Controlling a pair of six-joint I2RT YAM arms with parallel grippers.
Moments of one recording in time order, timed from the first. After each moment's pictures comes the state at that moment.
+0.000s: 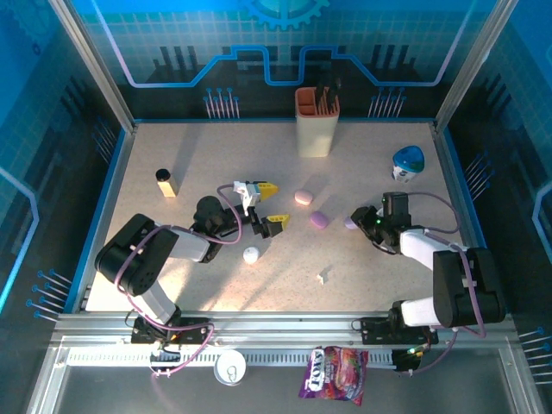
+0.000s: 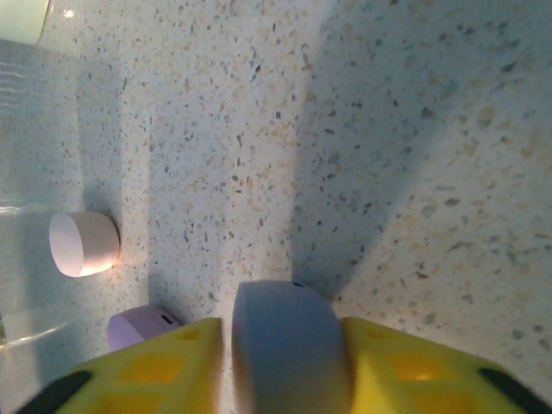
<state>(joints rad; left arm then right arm) -0.45 1.66 0.50 1.26 0.71 -0.22 0.05 1.38 0.50 0.01 -0.29 0.86</state>
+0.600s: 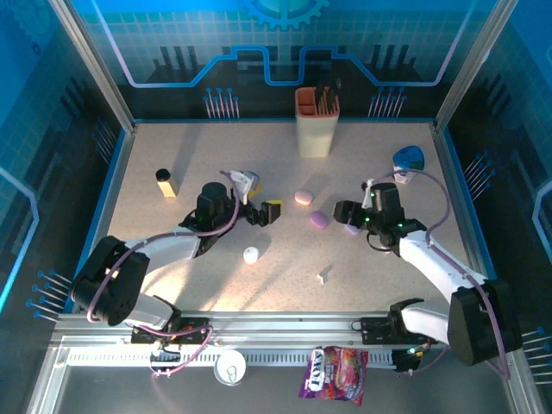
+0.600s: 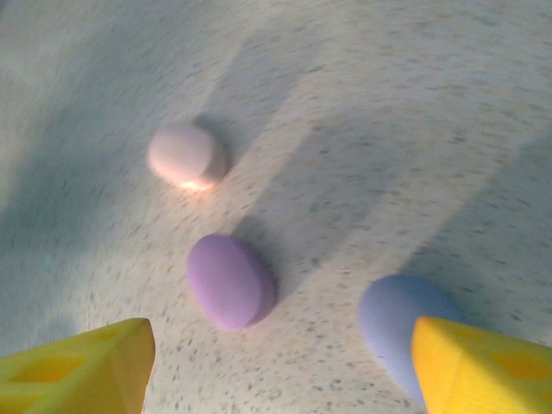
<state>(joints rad) -0.44 1.44 0.60 0.54 0.36 -0.22 0.28 1.17 0.64 -0.22 -0.15 0.42</state>
